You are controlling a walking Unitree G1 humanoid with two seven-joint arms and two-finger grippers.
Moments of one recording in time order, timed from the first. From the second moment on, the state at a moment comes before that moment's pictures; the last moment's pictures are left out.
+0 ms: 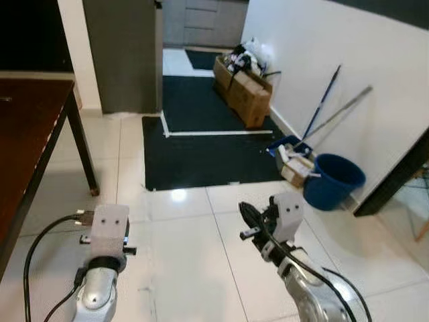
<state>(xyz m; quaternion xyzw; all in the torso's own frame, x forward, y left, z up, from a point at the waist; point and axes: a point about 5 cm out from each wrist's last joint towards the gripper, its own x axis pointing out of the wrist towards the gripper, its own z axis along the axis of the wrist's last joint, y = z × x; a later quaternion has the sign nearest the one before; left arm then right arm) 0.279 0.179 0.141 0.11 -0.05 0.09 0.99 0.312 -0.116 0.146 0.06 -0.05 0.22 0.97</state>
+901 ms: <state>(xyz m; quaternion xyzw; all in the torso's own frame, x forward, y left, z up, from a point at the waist) 0.286 0.161 0.149 0.10 -0.06 0.06 0.99 0.308 -0.123 0.142 0.07 -0.05 0.20 0.98</state>
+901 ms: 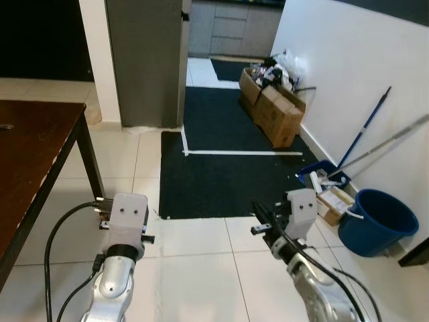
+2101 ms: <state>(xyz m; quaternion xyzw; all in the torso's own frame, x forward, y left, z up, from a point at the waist) 0.288 0.136 0.132 0.07 0.01 -0.06 1.00 0.304 -0.133 0.123 0.06 -0.02 0.17 0.98</state>
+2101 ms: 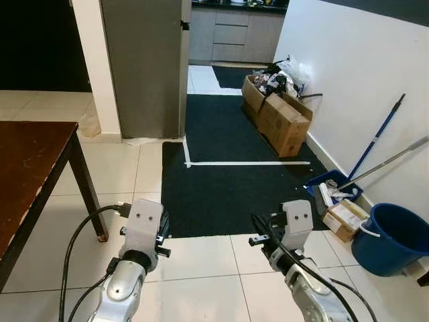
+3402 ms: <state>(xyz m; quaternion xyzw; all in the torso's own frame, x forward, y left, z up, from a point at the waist) 0.280 0.137 0.086 0.09 0.06 -0.07 0.99 0.268 -0.148 0.048 0.07 0.09 0.07 0.99</state>
